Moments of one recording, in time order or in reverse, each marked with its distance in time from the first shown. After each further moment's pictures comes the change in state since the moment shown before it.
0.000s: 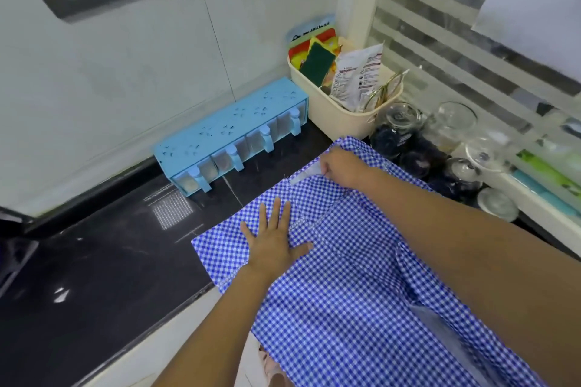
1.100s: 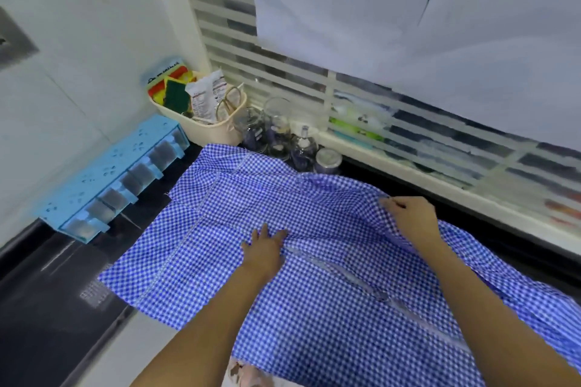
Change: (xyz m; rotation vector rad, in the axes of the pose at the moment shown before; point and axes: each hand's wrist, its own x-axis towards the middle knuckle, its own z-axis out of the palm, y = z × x) left_hand -0.058 0.150 0.053 0.310 -0.200 0.302; right_hand -0.377 0.134 0.033 0.619 0.684 0.820
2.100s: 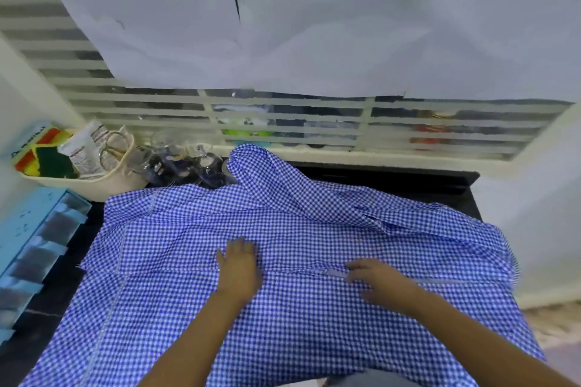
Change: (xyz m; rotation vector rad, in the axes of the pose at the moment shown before) left_hand -0.026 0.079 0.016 0.173 0.218 0.279; right_hand -0.144 0.152 -0.018 -0.351 -0.528 -0.236
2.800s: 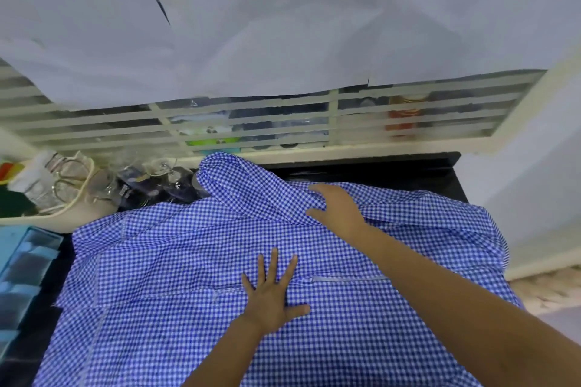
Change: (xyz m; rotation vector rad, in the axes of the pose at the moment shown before) left_hand -0.001 0.064 0.039 0.010 -0.440 0.263; right_hand 0.079 -0.015 -0.089 0.341 0.527 0.199
